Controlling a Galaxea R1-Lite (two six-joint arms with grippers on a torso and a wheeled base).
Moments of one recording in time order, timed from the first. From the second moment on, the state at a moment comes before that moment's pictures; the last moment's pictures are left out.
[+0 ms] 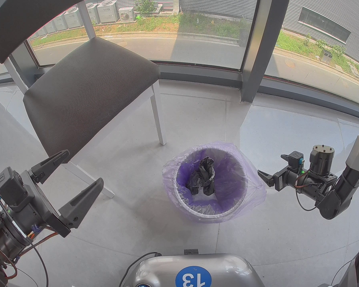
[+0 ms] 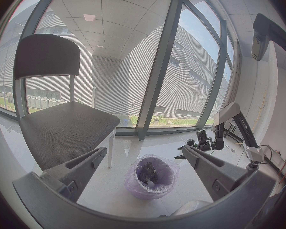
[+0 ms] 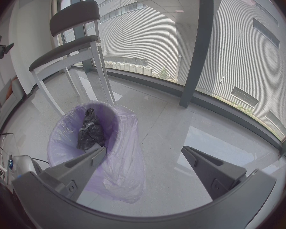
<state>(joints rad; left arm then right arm) -0.53 1.16 -0.14 -1.16 -0.11 0.03 0.15 2.09 -0.56 -1.24 0.17 -0.25</state>
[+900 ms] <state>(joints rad) -0.53 1.16 -0.14 -1.16 -0.11 0.03 0.13 2.32 -0.62 -1.25 0.18 -0.30</state>
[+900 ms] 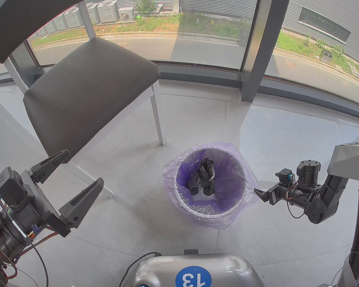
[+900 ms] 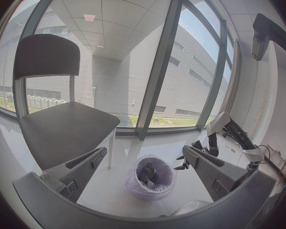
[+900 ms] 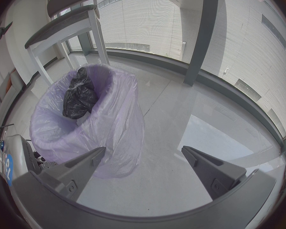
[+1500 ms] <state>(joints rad) -0.53 1.17 -0.14 -1.16 -0.11 0.03 0.19 2.53 -0.78 -1.37 0.12 -0.21</state>
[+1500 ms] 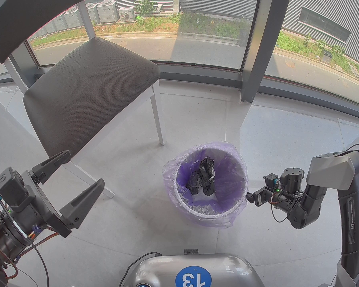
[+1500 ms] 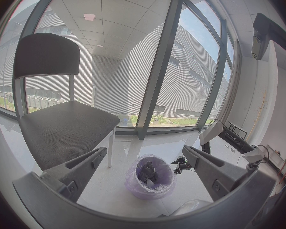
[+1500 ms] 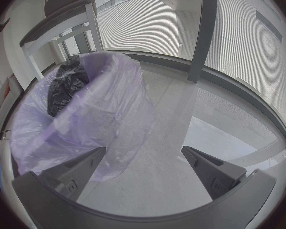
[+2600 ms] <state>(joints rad) -0.53 1.17 -0.14 -1.16 -0.11 0.03 0.07 2.36 -0.71 -1.40 0.26 -0.14</state>
